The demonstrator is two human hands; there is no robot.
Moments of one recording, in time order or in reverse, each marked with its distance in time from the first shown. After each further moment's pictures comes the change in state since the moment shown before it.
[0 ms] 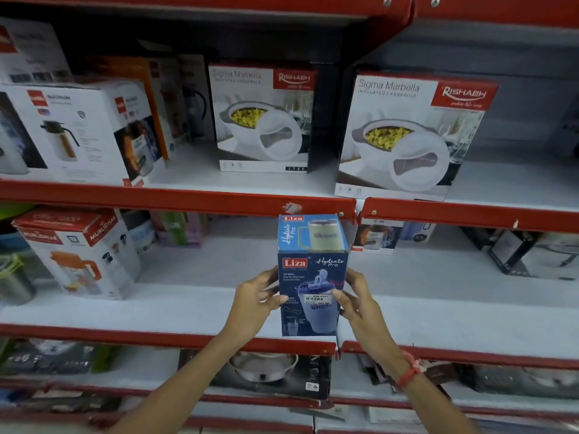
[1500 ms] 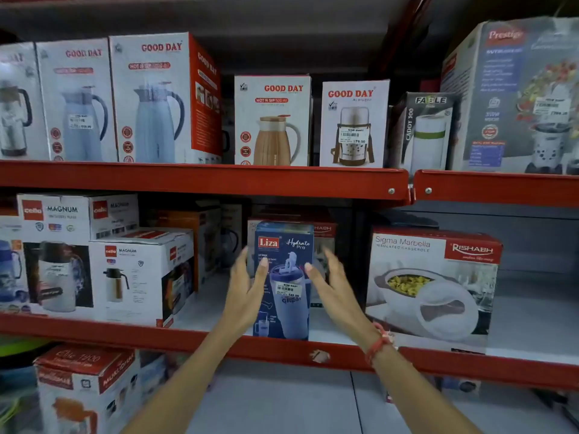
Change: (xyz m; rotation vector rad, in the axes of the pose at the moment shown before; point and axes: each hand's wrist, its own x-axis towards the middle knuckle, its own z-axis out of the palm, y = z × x) left_hand 0.121 0.169 -0.108 0.123 0.414 0.398; right_hand 0.173 -0.214 0.037 -0.151 0.085 -0.387
